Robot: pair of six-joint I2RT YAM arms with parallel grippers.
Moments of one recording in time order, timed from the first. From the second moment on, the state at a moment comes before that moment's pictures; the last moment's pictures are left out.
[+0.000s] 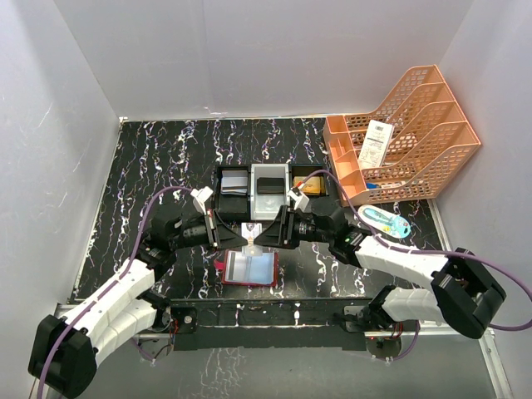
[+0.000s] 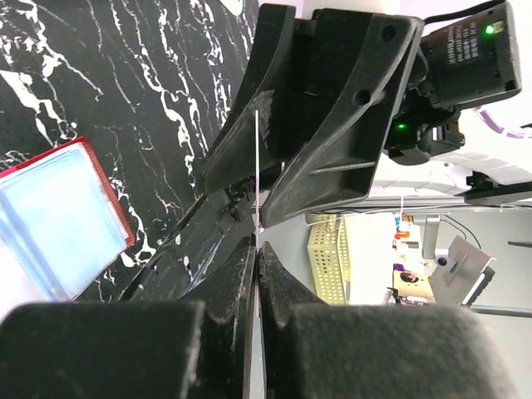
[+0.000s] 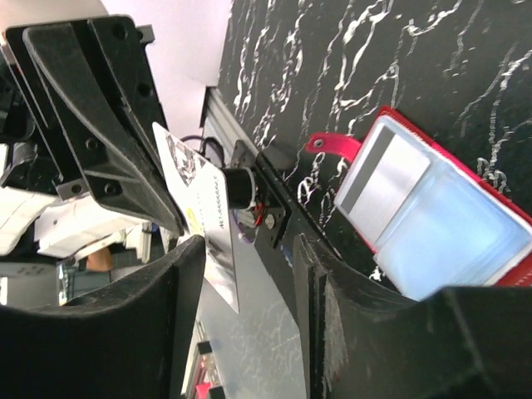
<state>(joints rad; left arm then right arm) -0.45 0.84 0.40 0.11 0.79 -0.99 0.76 1.21 0.55 0.33 -0.47 1.04</state>
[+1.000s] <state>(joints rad) -0.44 0.85 0.37 0.29 0.88 -1.09 0.74 1.28 0.53 0.72 -0.71 1.15</state>
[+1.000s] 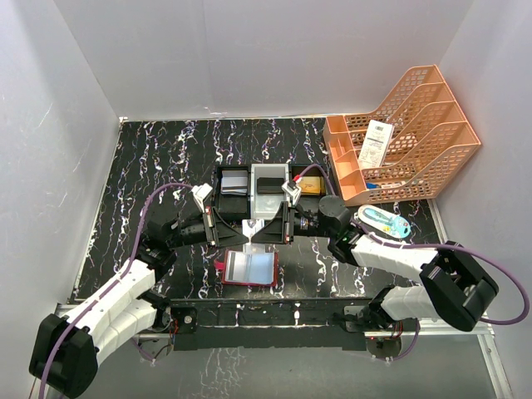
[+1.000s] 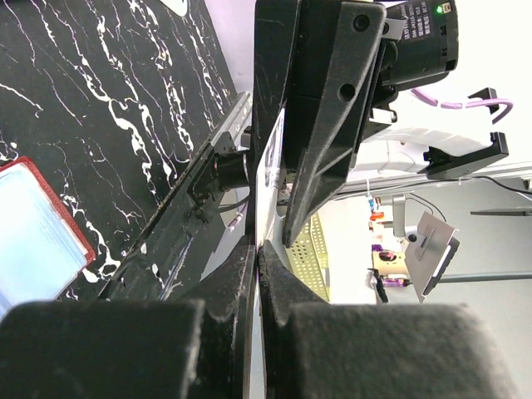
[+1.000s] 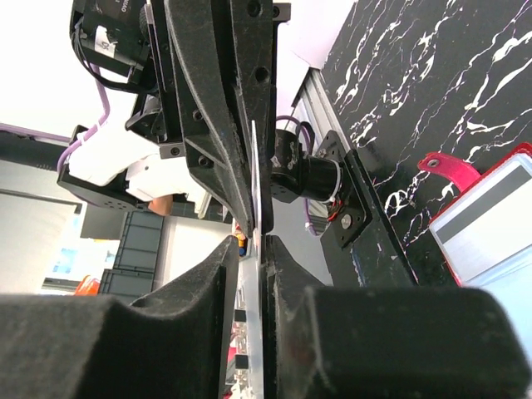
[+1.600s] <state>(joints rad) -0.42 0.79 0.61 -0.28 0.53 -0.87 0.71 1.18 0.54 0.59 -0.57 1.05</state>
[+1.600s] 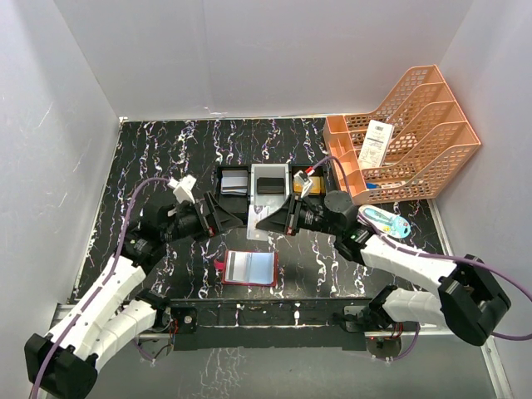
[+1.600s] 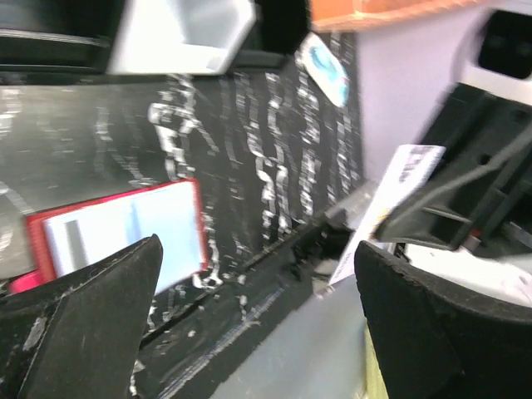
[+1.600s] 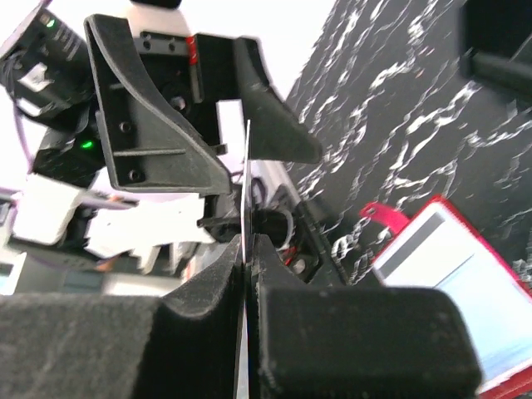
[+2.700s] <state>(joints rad) -0.02 0.87 0.76 -0.69 0.15 -0.46 0.86 1.49 1.19 -0.01 -0.08 -0.14</state>
